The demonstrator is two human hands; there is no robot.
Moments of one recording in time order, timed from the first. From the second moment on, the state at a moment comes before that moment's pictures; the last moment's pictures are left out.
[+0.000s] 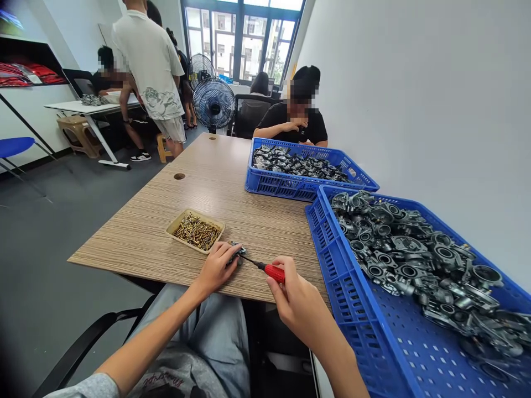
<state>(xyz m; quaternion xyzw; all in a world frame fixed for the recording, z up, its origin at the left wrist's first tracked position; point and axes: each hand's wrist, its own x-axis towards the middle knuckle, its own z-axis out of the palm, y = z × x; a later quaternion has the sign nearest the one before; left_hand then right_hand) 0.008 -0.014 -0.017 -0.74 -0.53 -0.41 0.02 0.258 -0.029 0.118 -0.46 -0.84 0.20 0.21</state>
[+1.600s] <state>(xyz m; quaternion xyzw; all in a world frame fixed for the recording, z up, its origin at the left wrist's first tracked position) 0.007 -0.012 -0.020 -0.75 -0.52 -0.42 0.03 0.255 -0.027 0.107 -0.51 -0.82 0.15 0.19</state>
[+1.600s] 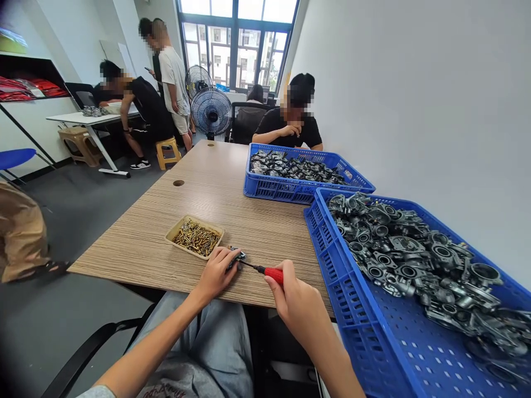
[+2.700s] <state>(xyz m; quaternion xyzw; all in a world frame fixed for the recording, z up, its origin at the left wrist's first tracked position) 0.007 -0.012 -0.020 -0.74 -0.52 -0.42 0.03 0.256 -0.031 0.114 -0.46 -0.85 0.17 0.20</state>
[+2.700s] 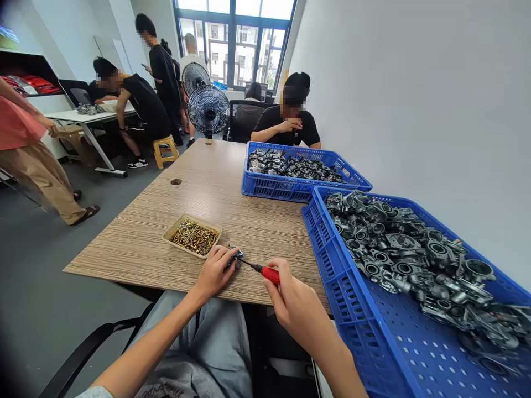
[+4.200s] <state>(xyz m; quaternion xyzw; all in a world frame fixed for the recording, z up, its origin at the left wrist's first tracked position) 0.007 -0.013 -0.018 -0.74 -0.52 -0.42 0.02 0.258 -0.025 0.103 -0.53 -0.82 0.12 0.19</state>
